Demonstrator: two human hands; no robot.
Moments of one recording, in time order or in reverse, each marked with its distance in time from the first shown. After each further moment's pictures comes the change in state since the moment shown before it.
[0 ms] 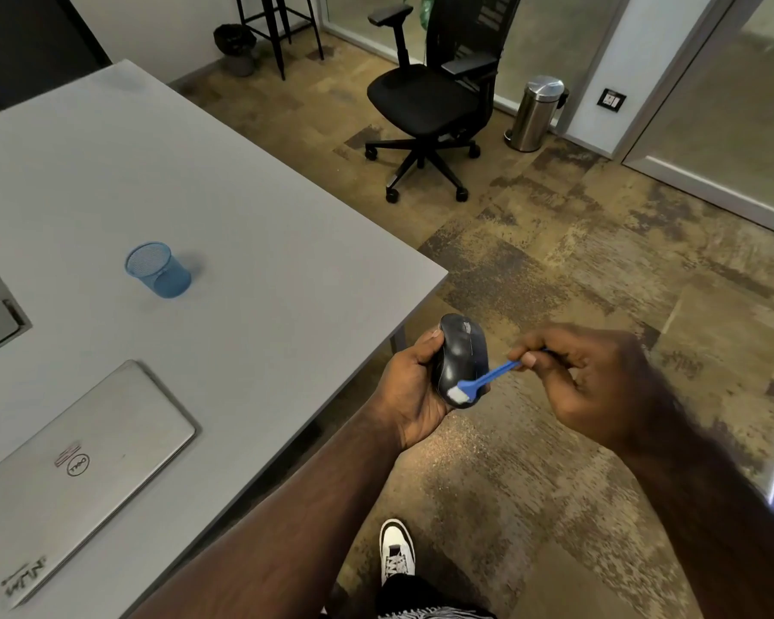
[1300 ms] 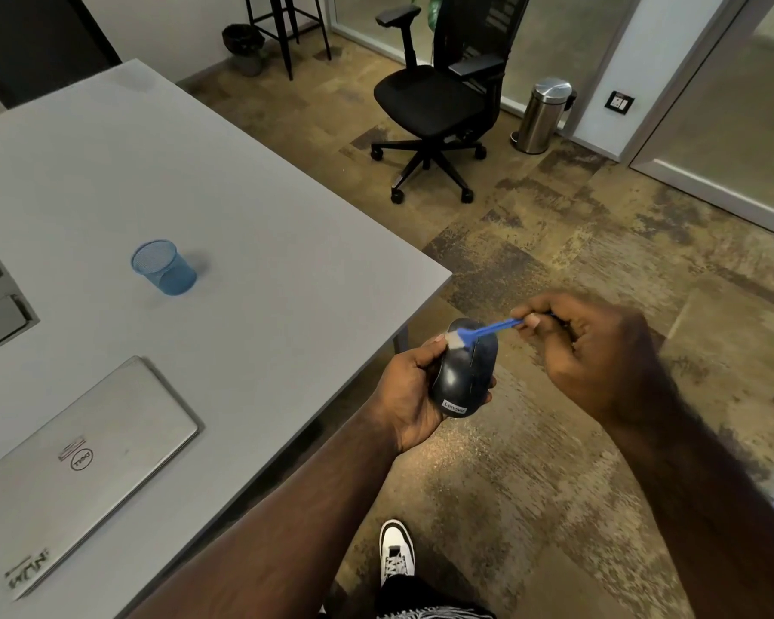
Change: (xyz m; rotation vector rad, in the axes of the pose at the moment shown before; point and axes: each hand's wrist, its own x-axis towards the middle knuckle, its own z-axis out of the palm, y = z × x) left_hand -0.002 -0.001 -0.009 0.073 -0.040 -0.022; right_hand 0.020 0.004 0.002 -0.080 0.127 0.080
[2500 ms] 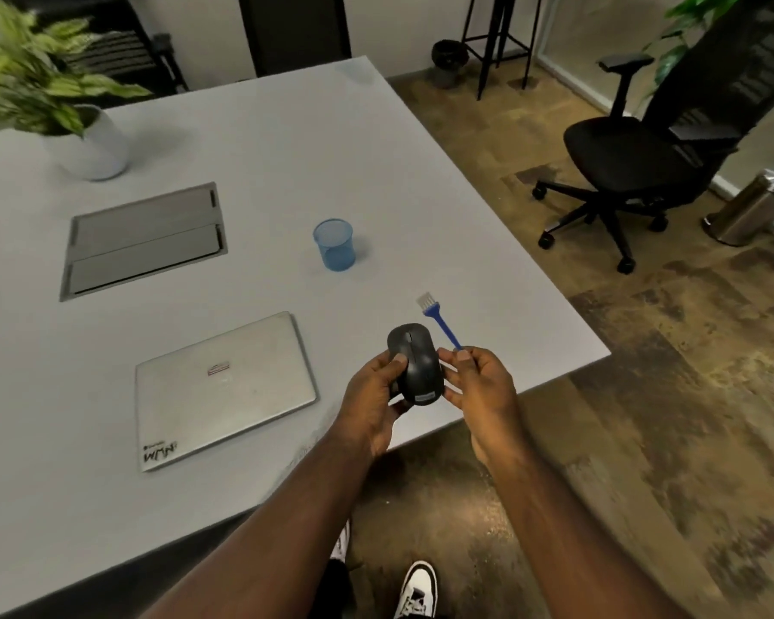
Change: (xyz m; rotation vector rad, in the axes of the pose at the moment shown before) left_hand -0.086 0.082 -0.150 -0.038 0.725 0.502; right_hand 0.048 -0.122 0.247 0.873 -0.395 0.849
